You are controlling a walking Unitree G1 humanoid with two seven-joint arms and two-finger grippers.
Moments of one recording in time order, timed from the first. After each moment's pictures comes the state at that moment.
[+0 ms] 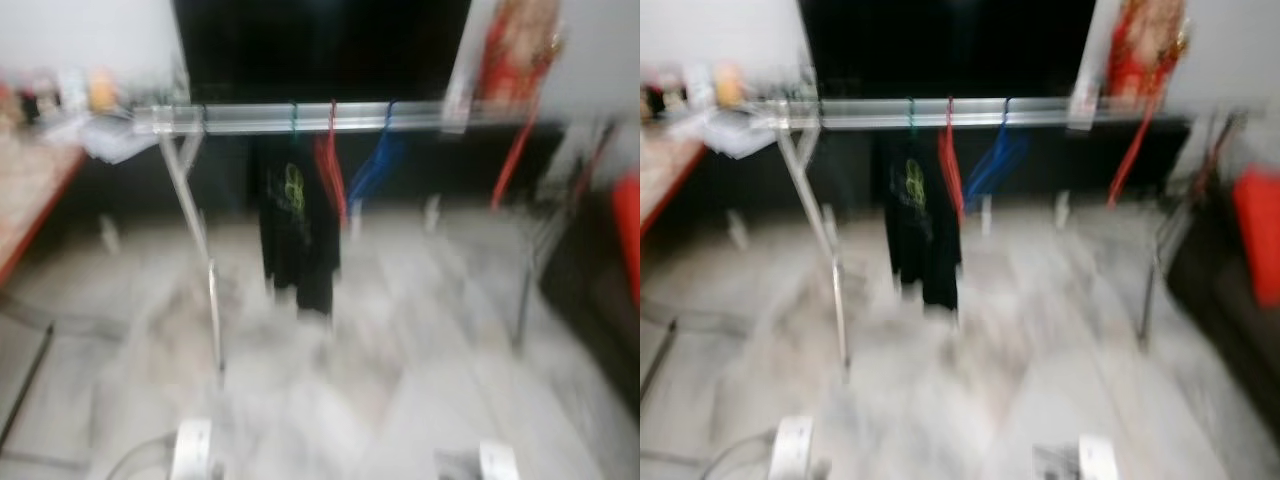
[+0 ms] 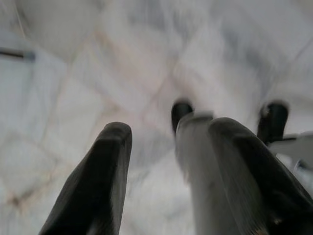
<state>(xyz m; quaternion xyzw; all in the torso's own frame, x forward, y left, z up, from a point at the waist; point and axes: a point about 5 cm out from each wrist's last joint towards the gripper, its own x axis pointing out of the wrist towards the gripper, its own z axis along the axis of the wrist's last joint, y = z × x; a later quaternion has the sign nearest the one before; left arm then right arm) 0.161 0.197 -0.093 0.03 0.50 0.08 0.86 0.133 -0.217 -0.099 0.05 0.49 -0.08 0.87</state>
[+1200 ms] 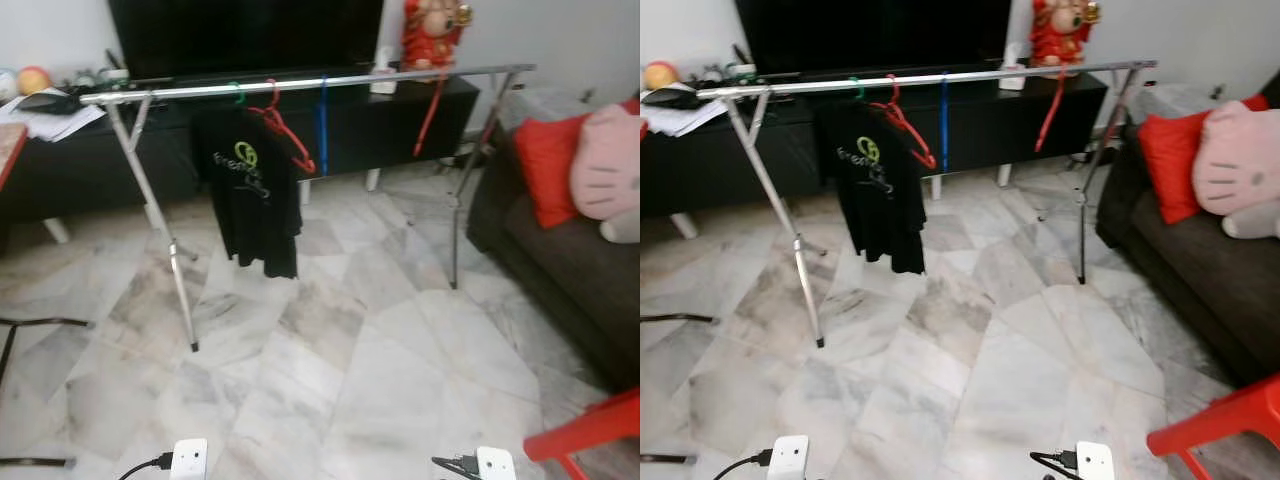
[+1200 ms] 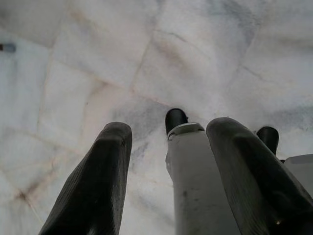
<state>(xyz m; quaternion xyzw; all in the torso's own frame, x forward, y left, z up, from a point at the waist) 0.167 0.190 -0.092 0.01 0.49 0.08 0.87 0.135 -0.222 -0.097 0.04 0.49 -0.08 0.87</state>
